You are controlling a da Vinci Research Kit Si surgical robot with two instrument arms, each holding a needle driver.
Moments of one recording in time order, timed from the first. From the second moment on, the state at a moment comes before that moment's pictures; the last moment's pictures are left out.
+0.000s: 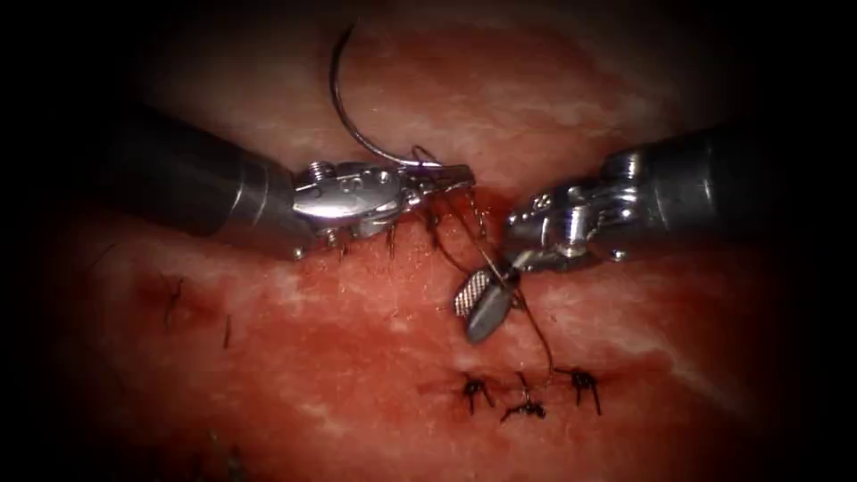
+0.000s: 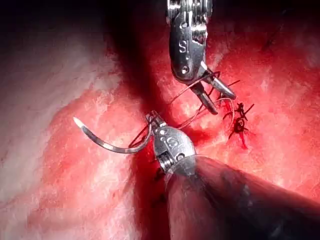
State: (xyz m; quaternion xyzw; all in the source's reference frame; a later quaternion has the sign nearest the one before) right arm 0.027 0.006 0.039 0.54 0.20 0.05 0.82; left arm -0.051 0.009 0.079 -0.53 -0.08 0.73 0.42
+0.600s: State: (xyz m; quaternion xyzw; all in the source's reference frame) right arm 0.024 0.005 0.045 0.48 -0.11 0.19 0.85; left arm -0.051 0.007 0.078 -0.53 -0.09 0.73 0.41
